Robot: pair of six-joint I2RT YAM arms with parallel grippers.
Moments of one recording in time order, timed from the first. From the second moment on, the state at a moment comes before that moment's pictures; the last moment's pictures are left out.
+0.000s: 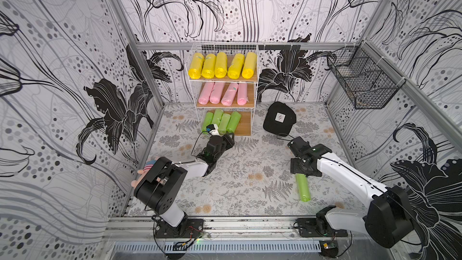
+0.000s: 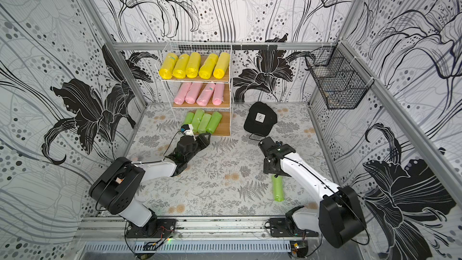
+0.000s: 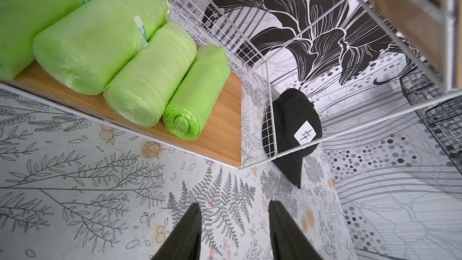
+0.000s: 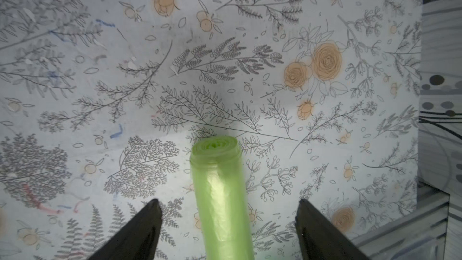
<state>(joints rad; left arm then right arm) -0.50 1.59 0.65 0.61 -0.13 -0.92 0.46 1.29 0.88 -1.04 0.33 0.60</state>
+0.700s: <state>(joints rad) -0.50 1.47 0.60 0.58 -0.09 -0.92 0.46 1.53 0.83 -0.95 0.25 0.56</state>
